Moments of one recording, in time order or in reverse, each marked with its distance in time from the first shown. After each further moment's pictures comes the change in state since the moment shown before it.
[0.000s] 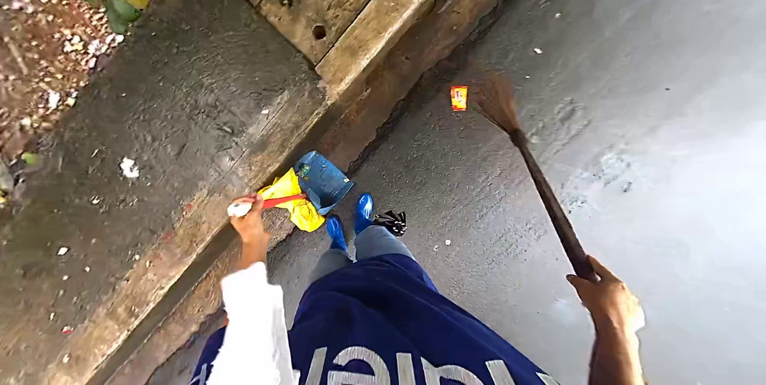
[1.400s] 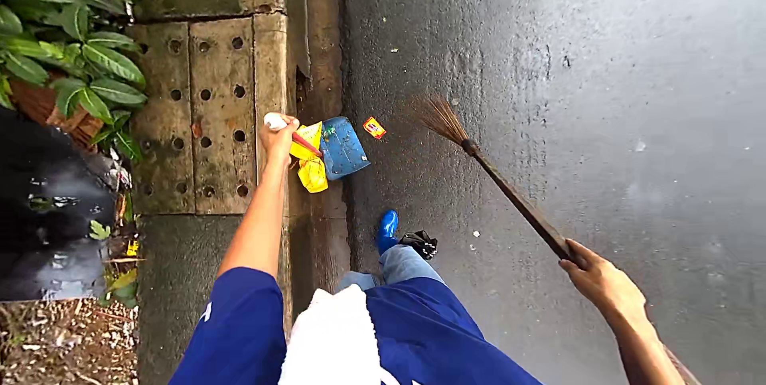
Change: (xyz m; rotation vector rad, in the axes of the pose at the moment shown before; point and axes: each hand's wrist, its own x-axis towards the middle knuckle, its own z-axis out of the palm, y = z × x) left_hand -0.117 0.193 0.588 0.352 -1.084 0.538; right_hand 0.049 0.074 0.007 0.444 -0.186 0.348
